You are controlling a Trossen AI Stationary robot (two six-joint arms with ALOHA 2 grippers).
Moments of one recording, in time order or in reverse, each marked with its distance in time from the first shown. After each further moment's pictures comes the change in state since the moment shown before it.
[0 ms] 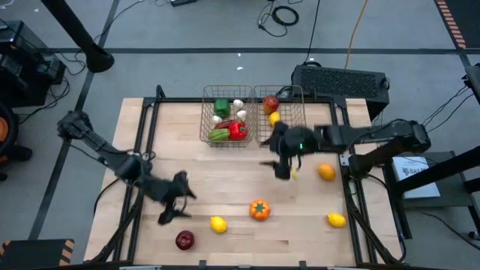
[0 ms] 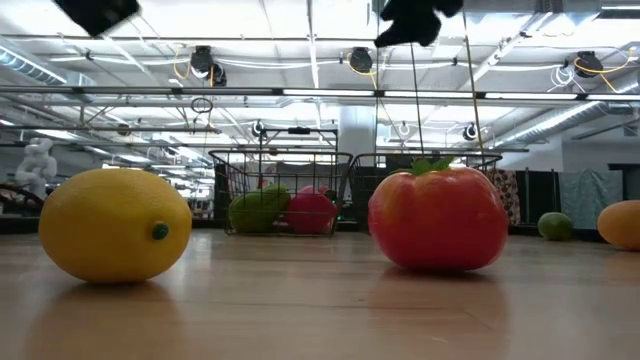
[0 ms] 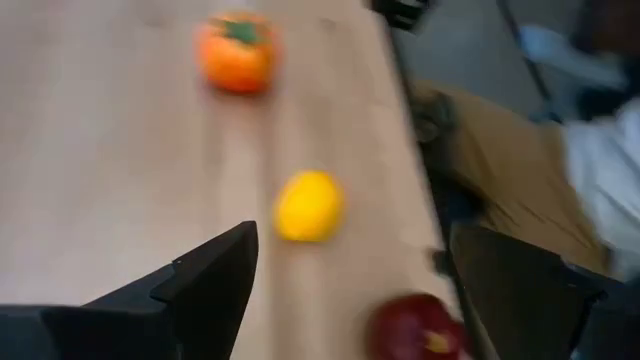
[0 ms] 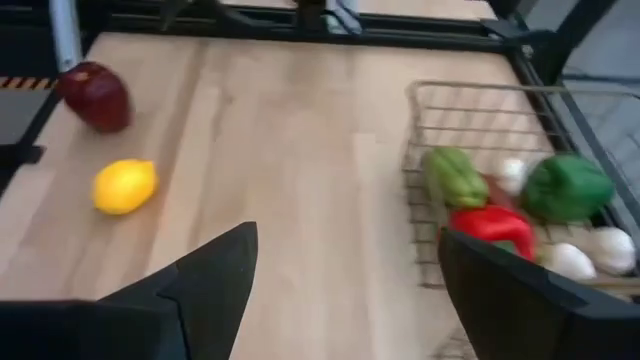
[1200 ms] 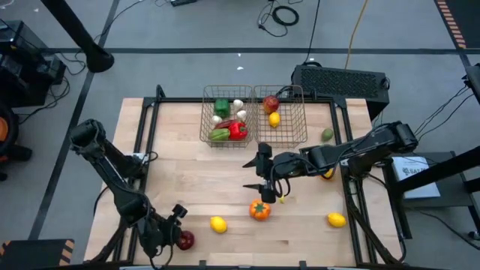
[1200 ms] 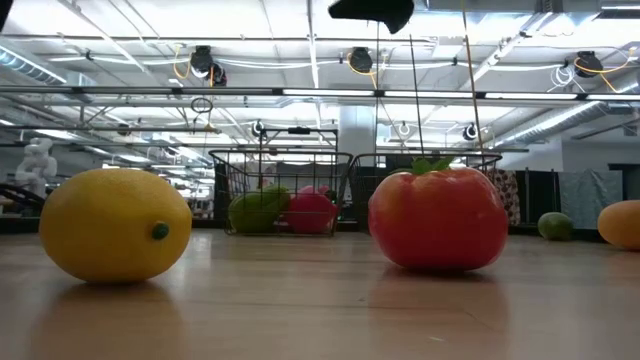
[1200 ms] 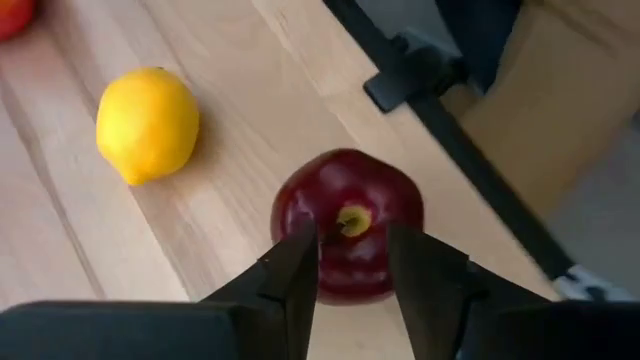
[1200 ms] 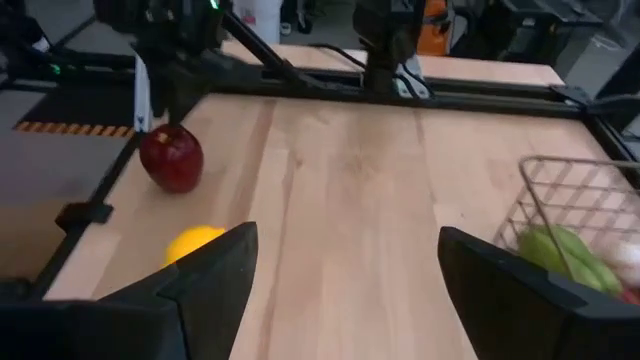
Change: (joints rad) left arm -0.326 0.332 0.016 0.046 -0.067 0.271; right arm 0.184 0.171 0.000 0.319 0.073 0.072
